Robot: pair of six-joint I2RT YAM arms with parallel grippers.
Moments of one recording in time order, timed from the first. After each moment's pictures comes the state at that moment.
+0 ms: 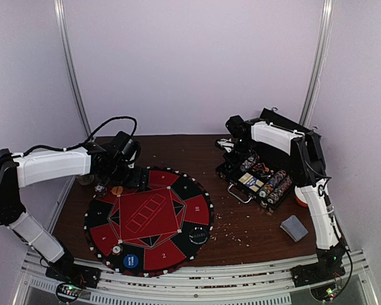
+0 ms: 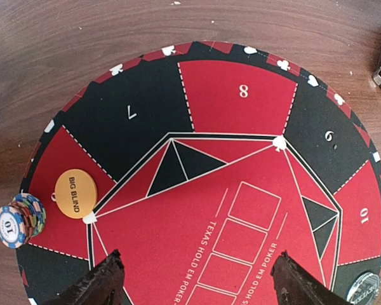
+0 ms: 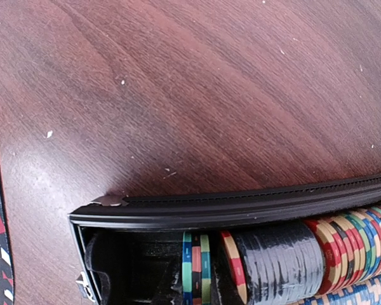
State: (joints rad) left arm -0.64 1.53 1.09 -0.58 -0.20 -0.47; right arm 0.44 2.43 2.16 -0.97 -0.09 -0.23
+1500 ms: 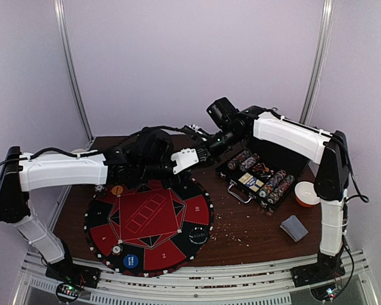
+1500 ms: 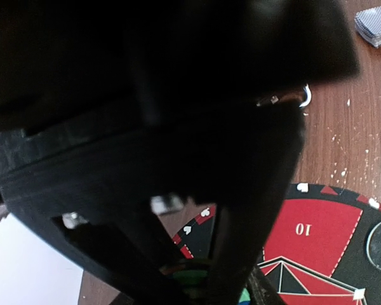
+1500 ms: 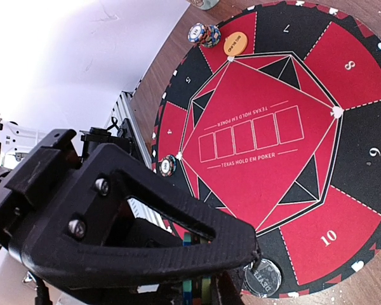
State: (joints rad) left arm -0.97 1.60 1.22 -0.18 -0.18 0.62; right arm 0.72 2.04 1.94 -0.86 -0.78 0.26
